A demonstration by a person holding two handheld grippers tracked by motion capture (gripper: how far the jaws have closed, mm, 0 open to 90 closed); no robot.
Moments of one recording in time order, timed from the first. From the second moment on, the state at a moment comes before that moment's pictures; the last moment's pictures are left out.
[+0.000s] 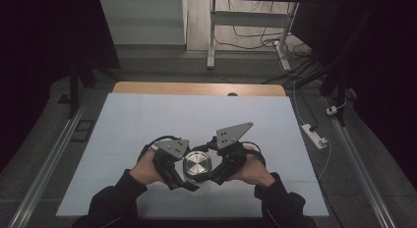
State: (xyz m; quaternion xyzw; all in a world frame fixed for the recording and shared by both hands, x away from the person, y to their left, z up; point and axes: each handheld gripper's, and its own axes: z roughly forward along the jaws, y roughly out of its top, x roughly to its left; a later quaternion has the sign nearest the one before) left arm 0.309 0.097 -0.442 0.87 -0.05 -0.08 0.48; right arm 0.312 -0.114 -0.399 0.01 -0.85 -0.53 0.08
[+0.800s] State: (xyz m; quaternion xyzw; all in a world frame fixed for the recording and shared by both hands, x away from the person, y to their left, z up) left arm 0.322 0.102 -0.449 0.89 0.07 -0.02 0.45; right arm 0.320 -0.125 -0.391 -0.06 -0.84 -0.54 0.01
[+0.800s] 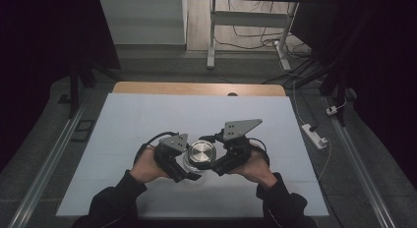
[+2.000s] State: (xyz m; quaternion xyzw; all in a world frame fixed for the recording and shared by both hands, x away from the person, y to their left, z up) left arm 0.342 0.126 -0.448 0.87 0.20 0.06 0.45; right arm 0.300 -0.135 -0.392 -0.10 -0.83 -0.54 -0.04
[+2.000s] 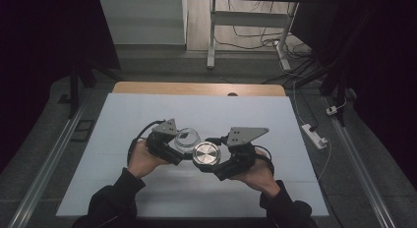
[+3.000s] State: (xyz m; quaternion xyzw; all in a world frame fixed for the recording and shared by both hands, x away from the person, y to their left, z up) left arm 0.369 0.109 -0.438 0.86 0.20 0.10 0.45; right arm 0.274 -0.136 -0.421 -0.11 -0.84 -0.53 -0.05
